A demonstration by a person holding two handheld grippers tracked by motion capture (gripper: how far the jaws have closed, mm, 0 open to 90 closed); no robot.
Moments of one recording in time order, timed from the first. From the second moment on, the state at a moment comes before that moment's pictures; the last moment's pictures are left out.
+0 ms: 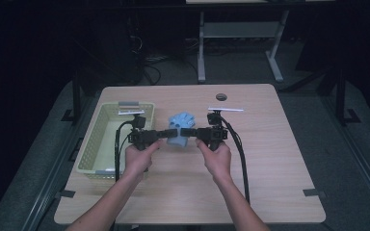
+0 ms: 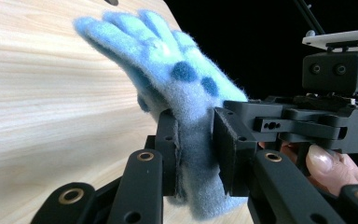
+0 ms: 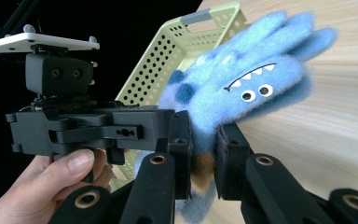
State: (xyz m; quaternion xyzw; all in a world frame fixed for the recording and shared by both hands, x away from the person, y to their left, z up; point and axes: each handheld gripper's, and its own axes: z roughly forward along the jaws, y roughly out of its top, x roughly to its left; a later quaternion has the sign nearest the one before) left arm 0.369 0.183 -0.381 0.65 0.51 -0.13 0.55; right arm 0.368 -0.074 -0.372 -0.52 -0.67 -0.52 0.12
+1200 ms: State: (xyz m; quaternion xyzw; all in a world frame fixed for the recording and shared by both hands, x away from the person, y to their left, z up) left arm 0.375 0.270 -0.355 0.63 0.52 -0.10 0.56; right arm 0.398 0.011 -0.345 -0.47 -0.70 -0.53 0.14
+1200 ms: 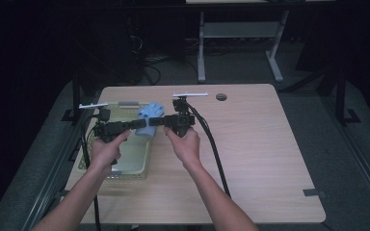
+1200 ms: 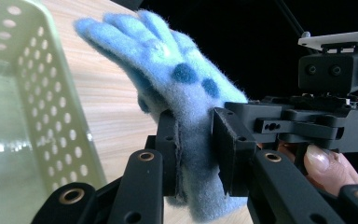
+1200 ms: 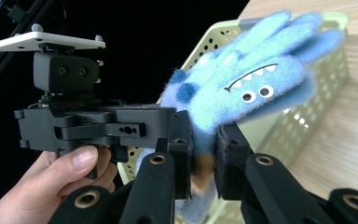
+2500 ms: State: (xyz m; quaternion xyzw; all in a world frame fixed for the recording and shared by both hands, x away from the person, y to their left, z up) left arm 0.370 0.341 -0.365 0.63 0.56 -0.09 0.53; right arm 0.412 0.086 -0.365 -0.45 -0.70 -0.52 0.19
